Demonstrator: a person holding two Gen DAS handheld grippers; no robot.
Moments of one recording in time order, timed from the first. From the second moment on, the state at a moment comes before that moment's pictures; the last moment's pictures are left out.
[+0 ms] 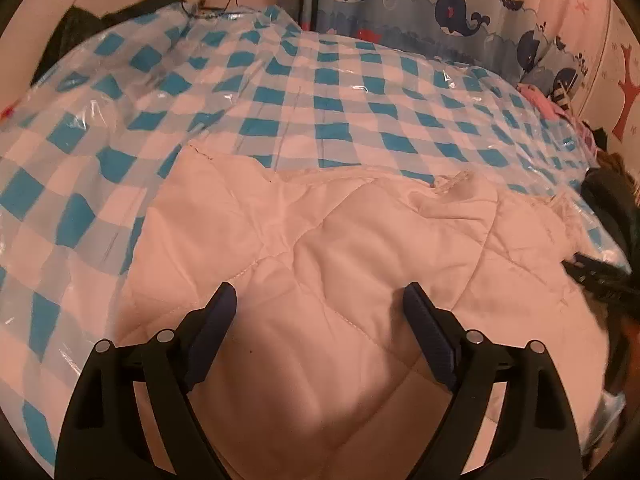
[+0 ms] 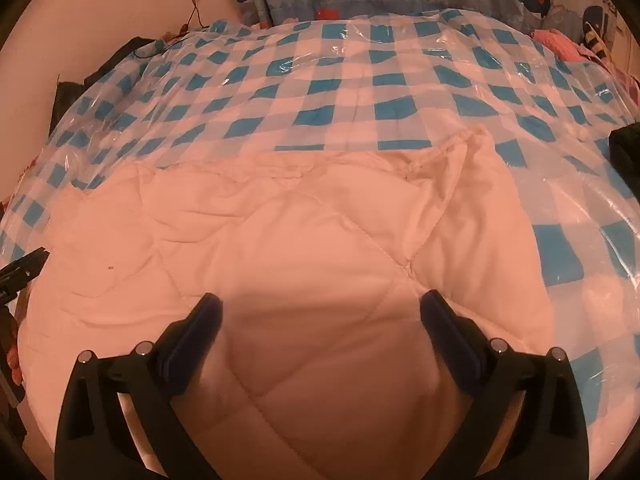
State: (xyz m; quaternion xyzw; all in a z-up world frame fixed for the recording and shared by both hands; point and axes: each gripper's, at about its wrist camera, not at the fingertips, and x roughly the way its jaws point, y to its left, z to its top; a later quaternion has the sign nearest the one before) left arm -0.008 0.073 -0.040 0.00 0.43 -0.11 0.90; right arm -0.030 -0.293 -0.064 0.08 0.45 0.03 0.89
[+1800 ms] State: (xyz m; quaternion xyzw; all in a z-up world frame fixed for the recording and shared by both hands) left arm -0.105 0.225 -0.023 -0.22 0.42 -0.10 0.88; right arm -0.099 -0.125 -0.016 -0.04 0.44 0.17 0.88
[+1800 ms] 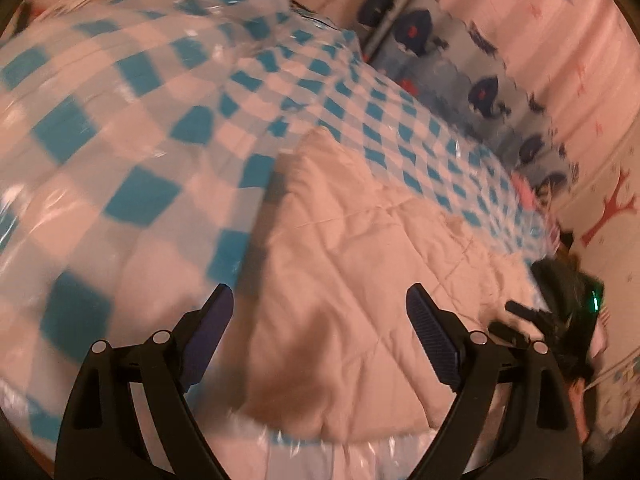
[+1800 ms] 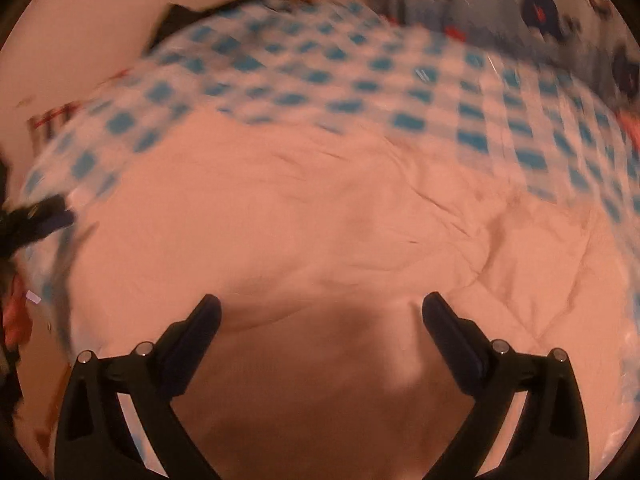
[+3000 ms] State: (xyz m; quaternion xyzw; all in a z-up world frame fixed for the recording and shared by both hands) left arm -0.108 0.176 -0.119 -0.55 0.44 -0.15 0.70; right arm -0.146 -0.126 -0.039 -0.02 0.44 0.22 0.87
